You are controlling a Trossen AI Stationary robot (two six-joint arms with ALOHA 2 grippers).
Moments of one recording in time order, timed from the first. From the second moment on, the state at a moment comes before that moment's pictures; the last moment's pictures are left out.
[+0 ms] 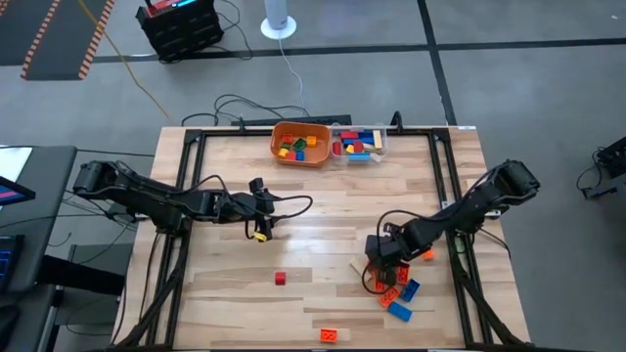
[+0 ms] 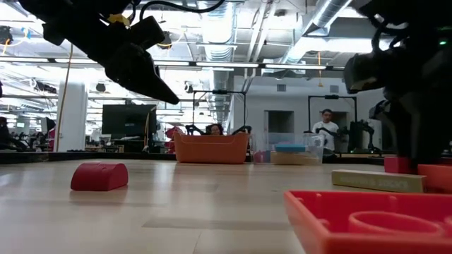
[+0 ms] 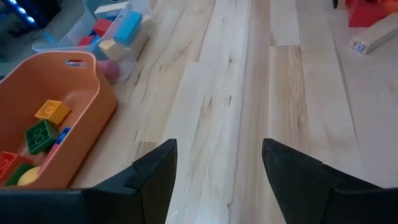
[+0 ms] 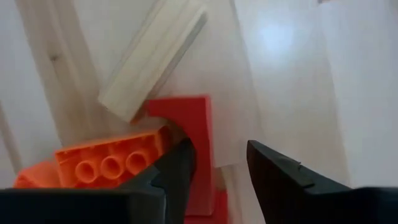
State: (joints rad) left arm -0.09 1.23 0.57 0.12 -0.39 0.04; right arm 0.42 1.53 0.79 -0.54 0.05 0.68
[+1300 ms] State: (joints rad) left arm -0.09 1.23 0.57 0.15 -0.41 0.01; right arm -0.17 1.39 0.79 -0.19 0.51 -0.03
